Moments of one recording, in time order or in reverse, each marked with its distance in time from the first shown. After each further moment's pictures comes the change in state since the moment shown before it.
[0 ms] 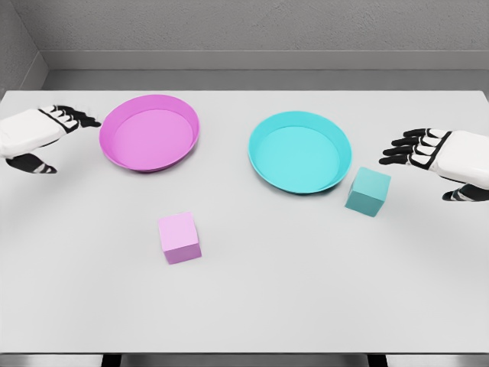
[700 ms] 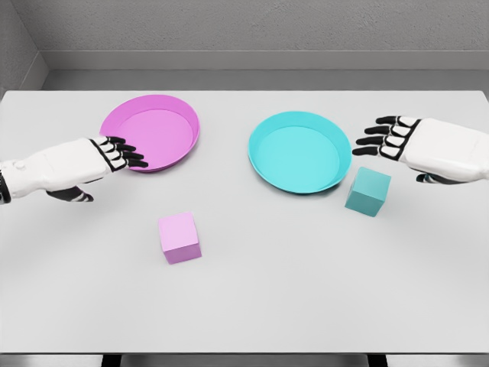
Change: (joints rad) left arm 0.078 0.028 -0.054 -0.289 -0.038 0.000 -0.014; right arm -0.107 0.171 0.017 0.017 0.209 0.000 0.009
